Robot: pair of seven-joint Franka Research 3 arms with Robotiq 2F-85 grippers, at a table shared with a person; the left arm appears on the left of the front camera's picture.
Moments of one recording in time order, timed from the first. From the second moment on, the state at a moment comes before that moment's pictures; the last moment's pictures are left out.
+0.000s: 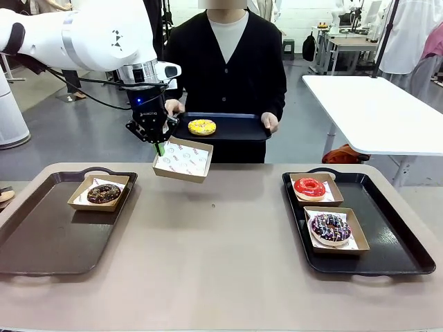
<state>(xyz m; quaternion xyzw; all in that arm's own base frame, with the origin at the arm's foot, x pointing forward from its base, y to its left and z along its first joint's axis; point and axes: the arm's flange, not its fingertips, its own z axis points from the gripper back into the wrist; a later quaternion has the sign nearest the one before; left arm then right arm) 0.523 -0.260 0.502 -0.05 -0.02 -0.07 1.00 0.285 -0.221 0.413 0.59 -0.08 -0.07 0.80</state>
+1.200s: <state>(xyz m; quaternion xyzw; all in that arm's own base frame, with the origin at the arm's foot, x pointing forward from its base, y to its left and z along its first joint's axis) 0.523 -0.260 0.502 -0.05 -0.02 -0.07 1.00 0.285 -0.221 0.413 0.59 -0.08 -0.07 0.80</state>
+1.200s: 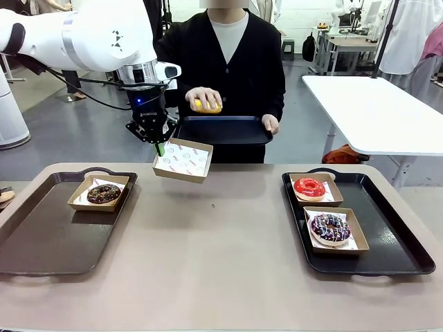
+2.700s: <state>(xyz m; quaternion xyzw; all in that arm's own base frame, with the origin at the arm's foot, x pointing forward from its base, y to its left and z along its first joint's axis) 0.523 -0.260 0.502 -0.05 -0.02 -0.07 1.00 0.285 -0.221 0.413 0.59 -0.08 -0.07 0.80</state>
